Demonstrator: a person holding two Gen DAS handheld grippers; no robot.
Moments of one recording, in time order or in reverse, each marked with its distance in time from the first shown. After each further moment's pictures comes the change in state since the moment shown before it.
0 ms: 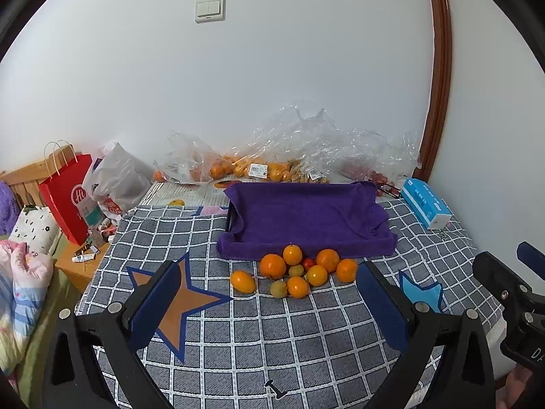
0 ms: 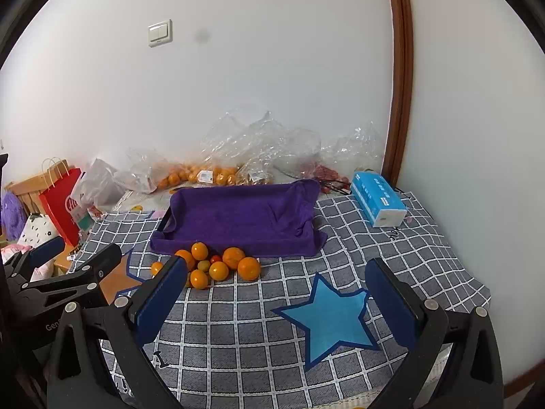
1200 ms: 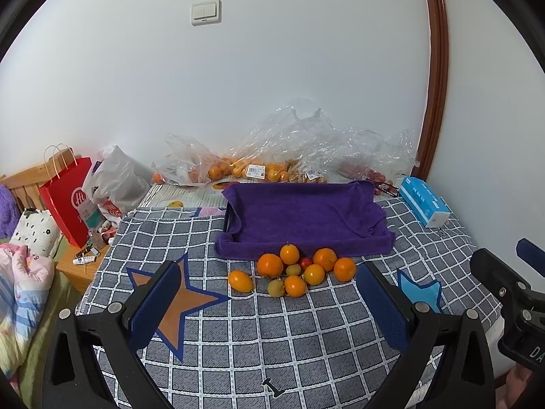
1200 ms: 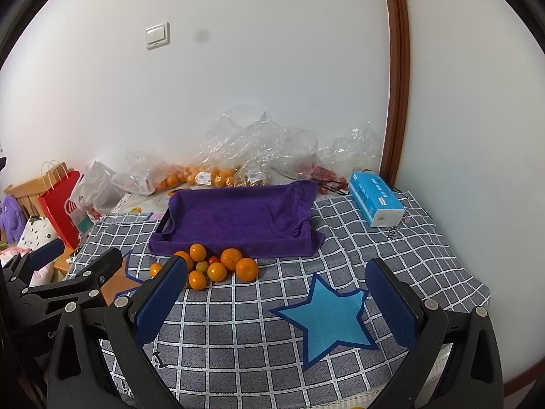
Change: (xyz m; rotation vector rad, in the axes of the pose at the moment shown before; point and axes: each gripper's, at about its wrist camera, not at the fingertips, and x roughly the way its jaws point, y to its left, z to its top) left arm -0.004 -0.008 -0.002 0.014 -0.003 0.001; right arm -0.005 -0.001 0.001 0.000 -0.002 -0.008
